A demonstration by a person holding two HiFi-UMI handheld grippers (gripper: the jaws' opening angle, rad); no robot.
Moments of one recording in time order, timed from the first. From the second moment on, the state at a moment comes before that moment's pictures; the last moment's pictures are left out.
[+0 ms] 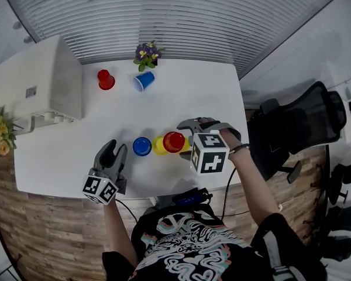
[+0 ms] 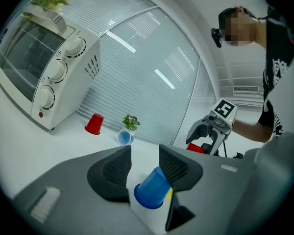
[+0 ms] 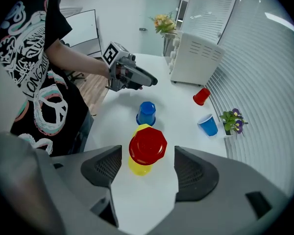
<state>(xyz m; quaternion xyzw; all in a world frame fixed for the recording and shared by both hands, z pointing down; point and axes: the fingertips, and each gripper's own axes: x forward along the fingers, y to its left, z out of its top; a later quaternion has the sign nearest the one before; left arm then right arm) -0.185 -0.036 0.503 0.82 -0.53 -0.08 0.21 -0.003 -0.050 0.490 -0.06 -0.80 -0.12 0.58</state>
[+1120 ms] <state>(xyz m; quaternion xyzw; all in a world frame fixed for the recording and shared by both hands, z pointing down) -0.293 -0.255 0.543 0.70 -0.69 0.09 0.18 0.065 -0.067 0.464 0.14 -0.94 0.19 0.23</state>
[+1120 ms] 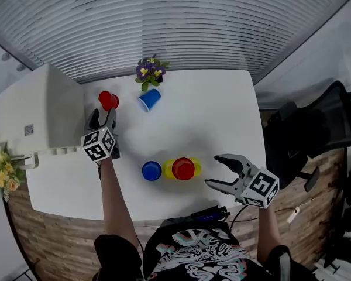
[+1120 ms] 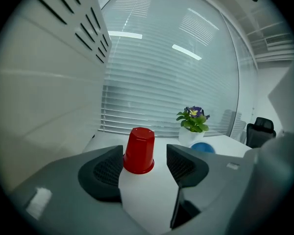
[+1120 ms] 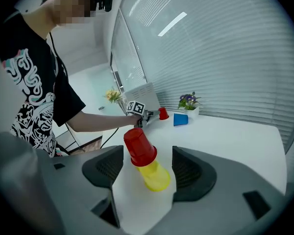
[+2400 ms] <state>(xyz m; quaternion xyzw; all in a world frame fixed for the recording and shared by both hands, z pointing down) -0.244 -0.232 0.477 0.75 -0.65 0.07 0.12 0.068 -0.099 0.478 0.32 -0.92 0.14 0.17</state>
